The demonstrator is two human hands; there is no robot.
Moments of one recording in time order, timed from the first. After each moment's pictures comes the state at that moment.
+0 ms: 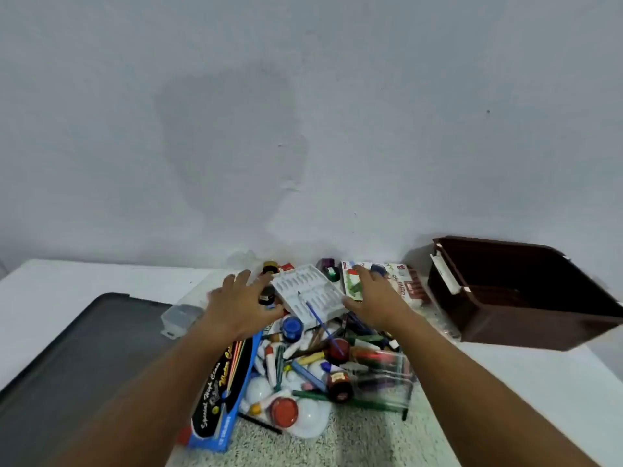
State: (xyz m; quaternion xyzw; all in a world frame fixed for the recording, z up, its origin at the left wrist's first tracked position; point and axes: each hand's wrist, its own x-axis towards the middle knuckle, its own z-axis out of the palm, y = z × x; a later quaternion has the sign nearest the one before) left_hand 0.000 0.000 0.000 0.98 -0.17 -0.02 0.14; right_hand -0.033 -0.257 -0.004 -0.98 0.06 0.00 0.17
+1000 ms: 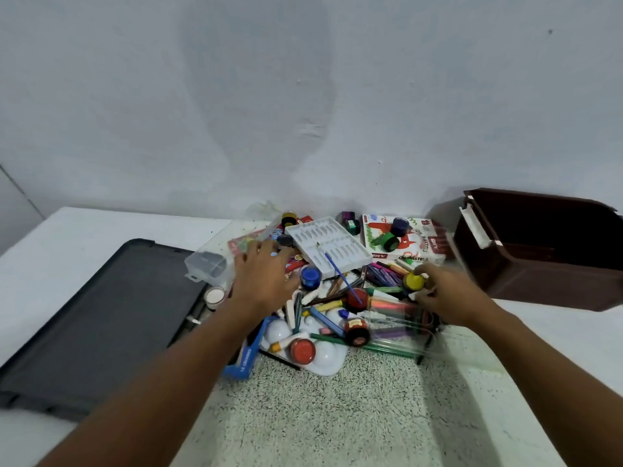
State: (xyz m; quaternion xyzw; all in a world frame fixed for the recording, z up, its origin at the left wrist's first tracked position) left_hand -0.031 -0.010 -0.028 0.98 -0.17 0.07 0.11; right_hand -0.102 -0.317 -0.026 -0.99 0.06 0.03 0.12
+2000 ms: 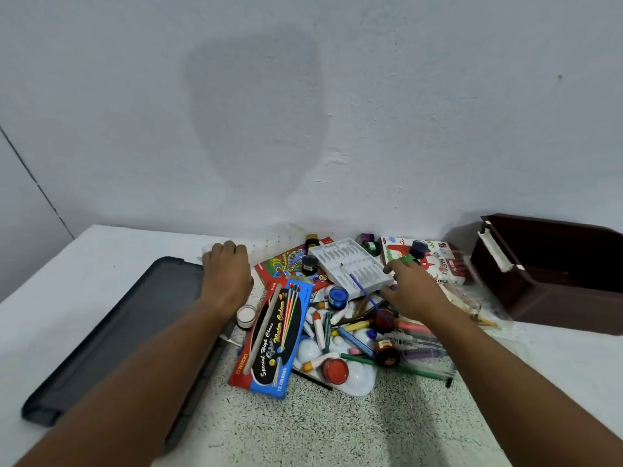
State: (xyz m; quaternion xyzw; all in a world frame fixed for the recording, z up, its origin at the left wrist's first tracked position) left_hand 0.017 0.085 -0.025 0.98 -0.07 0.18 0.07; right_hand -0.058 -0.216 -0.007 -0.99 0.09 -0.02 0.13
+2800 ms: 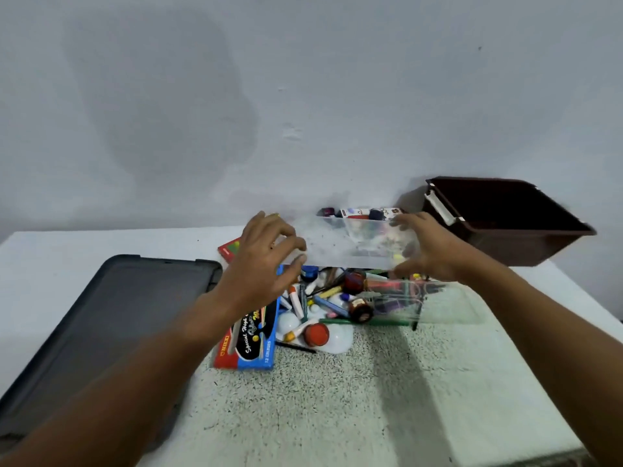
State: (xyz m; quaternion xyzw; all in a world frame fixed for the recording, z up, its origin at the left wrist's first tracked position) left_hand -0.035 0.036 -0.004 0.79 -0.46 0.29 0.27; right_hand -0.129 -0.253 0.051 -0.97 0.08 -0.01 0.24
